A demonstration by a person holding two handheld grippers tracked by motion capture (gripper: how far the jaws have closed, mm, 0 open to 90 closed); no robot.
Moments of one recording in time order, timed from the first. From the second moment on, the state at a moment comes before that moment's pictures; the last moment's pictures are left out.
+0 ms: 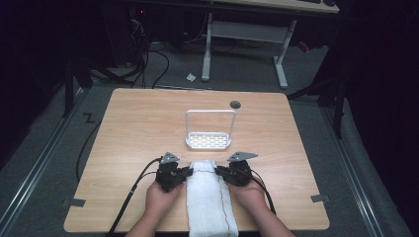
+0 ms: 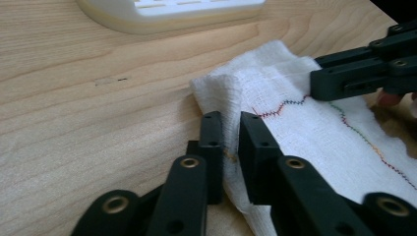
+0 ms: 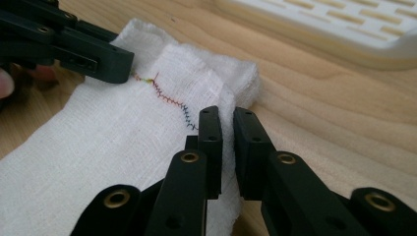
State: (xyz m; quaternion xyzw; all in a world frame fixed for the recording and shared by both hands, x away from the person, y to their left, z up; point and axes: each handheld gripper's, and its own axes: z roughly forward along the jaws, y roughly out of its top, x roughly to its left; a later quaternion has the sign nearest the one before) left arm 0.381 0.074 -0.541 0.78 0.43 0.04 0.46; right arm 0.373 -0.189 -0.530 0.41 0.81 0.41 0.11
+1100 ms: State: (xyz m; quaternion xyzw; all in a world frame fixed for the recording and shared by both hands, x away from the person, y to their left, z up) left arm 0.380 0.075 -0.456 0.71 0.39 0.13 0.56; right arm 0.369 -0.192 -0.450 0.37 0.75 0.50 0.23
